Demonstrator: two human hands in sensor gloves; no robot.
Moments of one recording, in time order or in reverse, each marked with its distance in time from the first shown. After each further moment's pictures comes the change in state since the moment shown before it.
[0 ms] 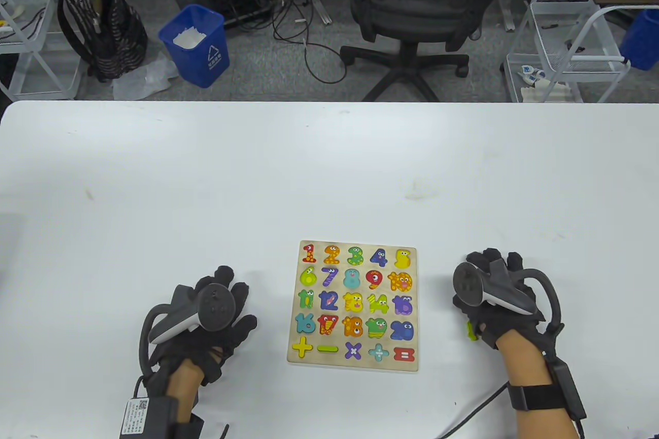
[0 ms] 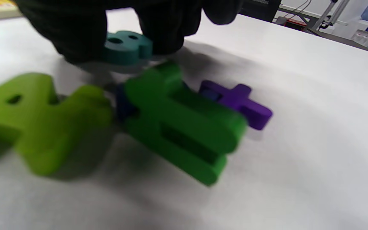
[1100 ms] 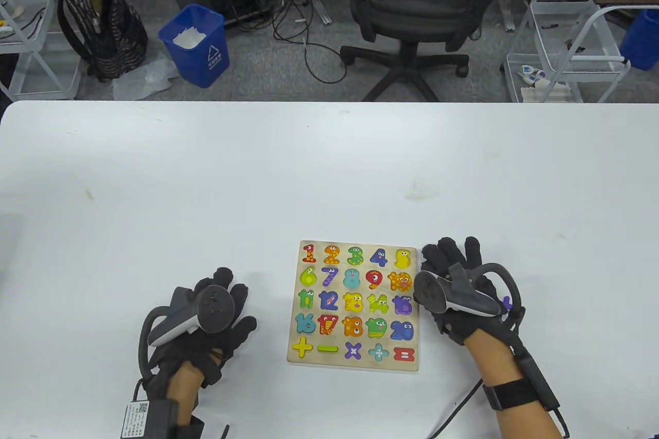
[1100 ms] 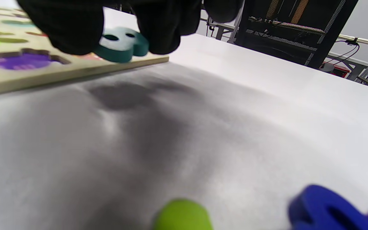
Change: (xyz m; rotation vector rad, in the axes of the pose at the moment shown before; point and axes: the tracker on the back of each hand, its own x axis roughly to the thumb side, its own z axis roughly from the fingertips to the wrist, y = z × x) left_hand 0.000 -0.002 0.002 0.002 0.007 0.004; right_hand 0.064 -0.024 -0.006 -0.143 -0.157 0.086
